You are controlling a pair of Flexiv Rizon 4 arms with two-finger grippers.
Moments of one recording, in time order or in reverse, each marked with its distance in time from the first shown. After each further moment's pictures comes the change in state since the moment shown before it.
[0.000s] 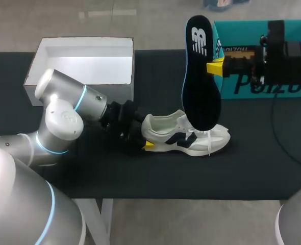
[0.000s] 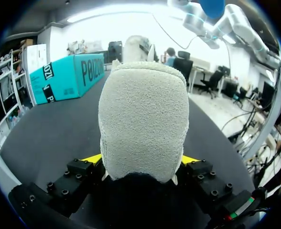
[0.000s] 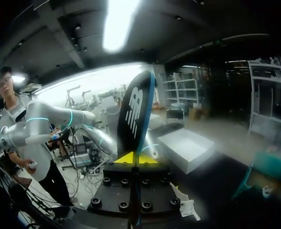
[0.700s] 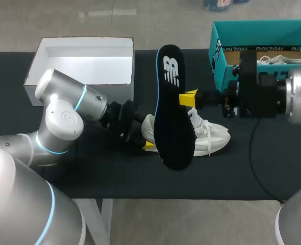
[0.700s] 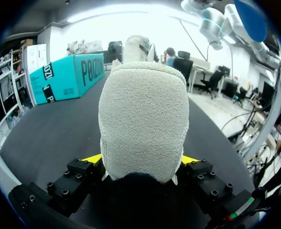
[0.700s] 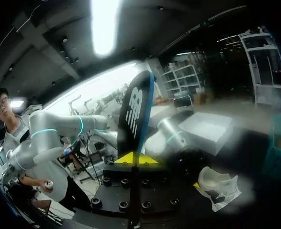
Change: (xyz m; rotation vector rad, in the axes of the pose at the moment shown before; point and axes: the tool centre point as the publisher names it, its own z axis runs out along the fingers) left arm 0.000 0.000 0.000 0.000 0.000 0.000; right arm 0.085 -0.031 0.045 0.010 0.045 0.219
